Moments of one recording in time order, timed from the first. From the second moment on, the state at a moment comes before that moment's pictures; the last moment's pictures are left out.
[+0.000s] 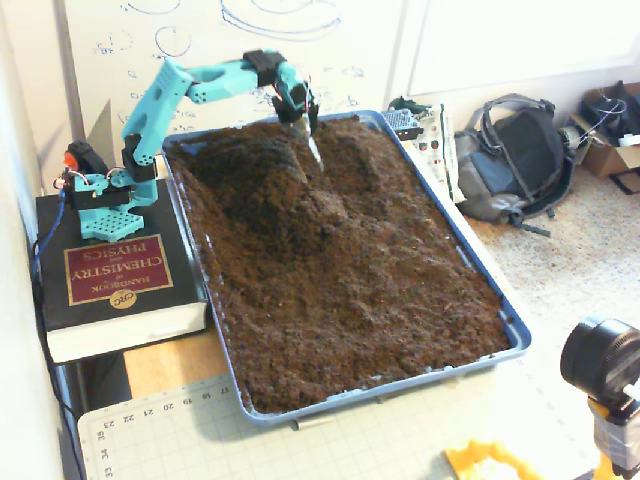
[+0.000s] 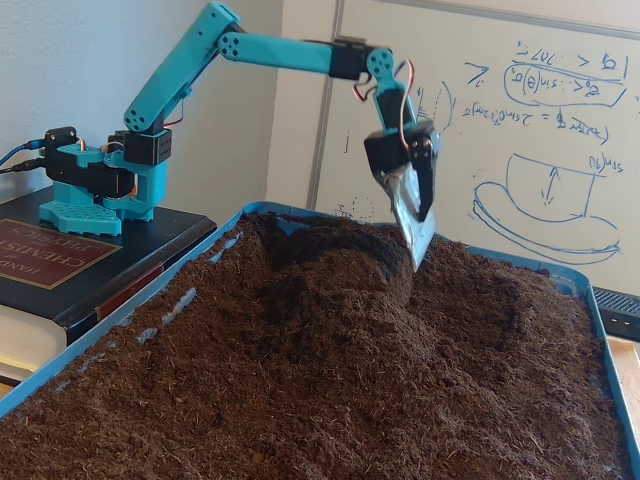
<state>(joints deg) -9.6 61.1 58.4 61.3 8.9</state>
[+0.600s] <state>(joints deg) 14.3 44.4 51.2 29.1 -15.1</state>
